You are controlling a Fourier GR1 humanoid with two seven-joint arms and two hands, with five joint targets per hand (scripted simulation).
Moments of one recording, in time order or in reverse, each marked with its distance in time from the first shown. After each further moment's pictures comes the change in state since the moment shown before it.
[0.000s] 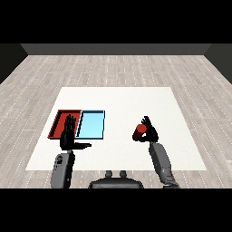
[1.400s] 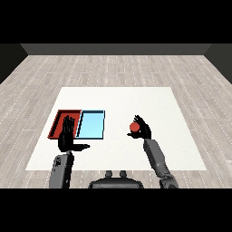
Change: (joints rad) left arm 0.024 0.006 0.001 -0.030 0.028 -0.008 0.003; right arm -0.119 0.031 0.037 0.150 0.042 -0.125 0.002
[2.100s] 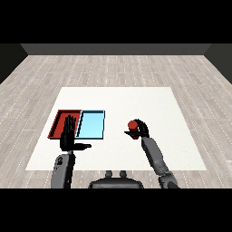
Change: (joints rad) left arm -0.004 -0.015 -0.020 -0.011 -0.013 0.025 0.008; right arm -0.051 0.005 0.033 0.057 0.120 -0.164 0.019
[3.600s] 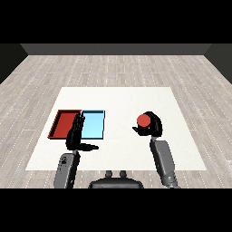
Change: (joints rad) left arm -0.021 -0.020 -0.117 -0.089 -0.040 0.010 0.136; right arm 0.200 -0.040 0.060 -0.740 -0.043 -0.023 0.150
